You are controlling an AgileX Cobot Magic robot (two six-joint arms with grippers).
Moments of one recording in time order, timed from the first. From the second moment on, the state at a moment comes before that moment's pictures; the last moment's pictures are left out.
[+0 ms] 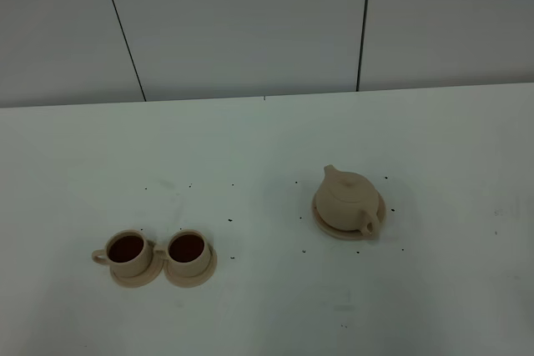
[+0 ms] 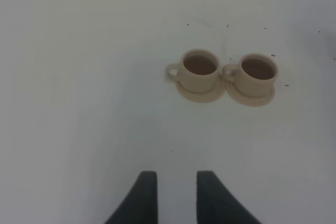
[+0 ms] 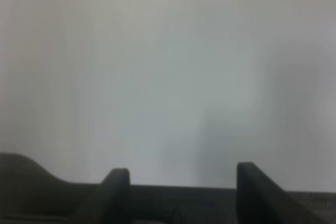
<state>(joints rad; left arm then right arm) 0.00 -0.01 -0.51 0.00 1.04 -0.05 0.00 0.48 -0.49 0.16 1.08 -0.16</state>
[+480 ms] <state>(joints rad) 0.00 -0.01 -0.51 0.00 1.04 -0.05 0.00 0.25 -0.49 0.13 1.08 -0.13</state>
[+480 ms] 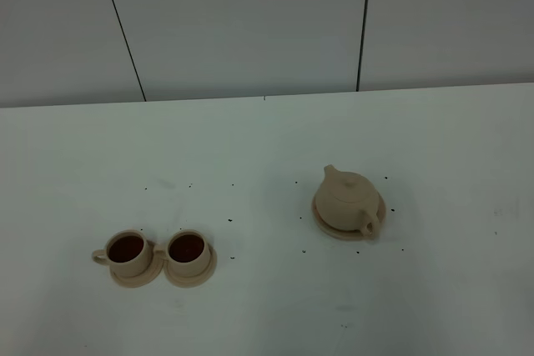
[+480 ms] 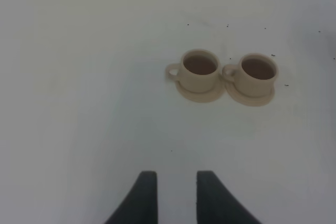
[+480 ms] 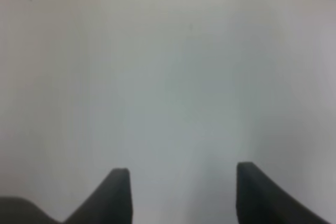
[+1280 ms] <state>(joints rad) 0.00 -0.01 -0.51 0.00 1.04 -0.05 0.00 -0.01 -0.49 0.13 1.08 -0.13</state>
